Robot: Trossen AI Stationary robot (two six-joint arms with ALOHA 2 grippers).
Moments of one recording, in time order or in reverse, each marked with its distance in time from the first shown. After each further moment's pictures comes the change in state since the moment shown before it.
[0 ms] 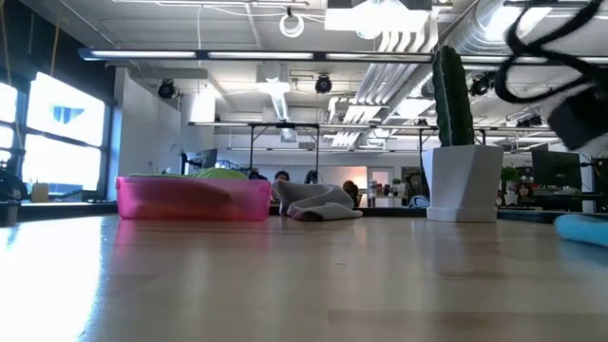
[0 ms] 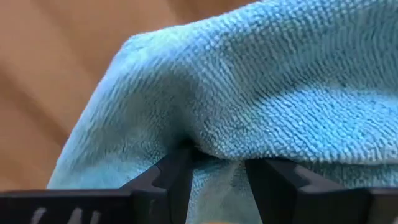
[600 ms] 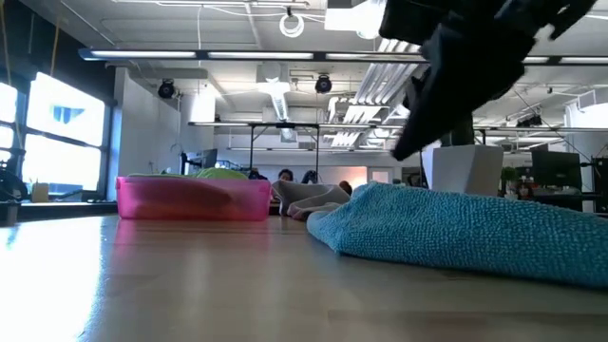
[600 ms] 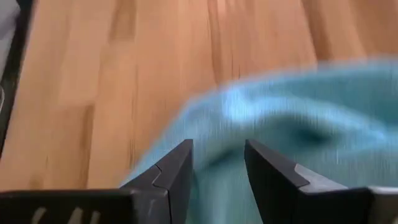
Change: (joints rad) left arm -0.007 0.000 0.000 -0.007 -0.016 -0.037; right arm -0.208 -0.038 0.056 0.536 0.346 -0.703
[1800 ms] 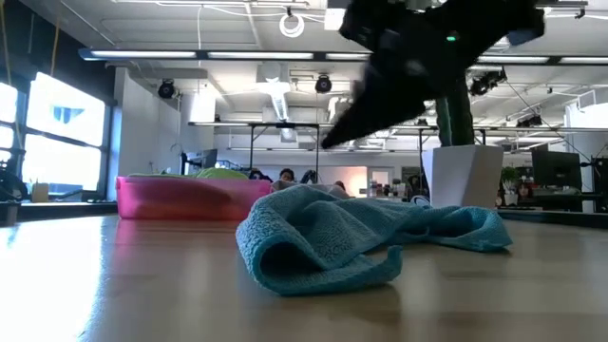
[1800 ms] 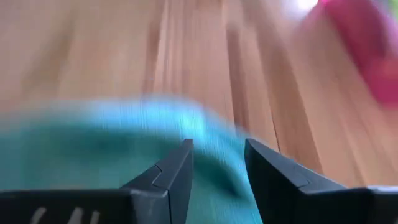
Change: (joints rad) left arm -0.009 0.000 0.000 -0.035 -0.034 -0.047; right arm -0.111 0.064 -0.033 0.300 0.151 -0.342
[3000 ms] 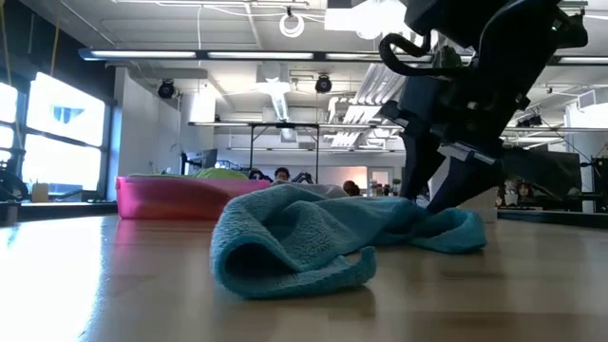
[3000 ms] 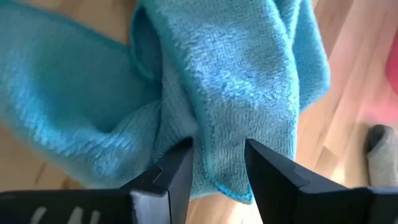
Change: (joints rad) left arm -0.026 0.000 0.000 -0.026 -0.078 0.013; right arm 0.022 -0.013 -0.048 -0.436 0.092 -0.459
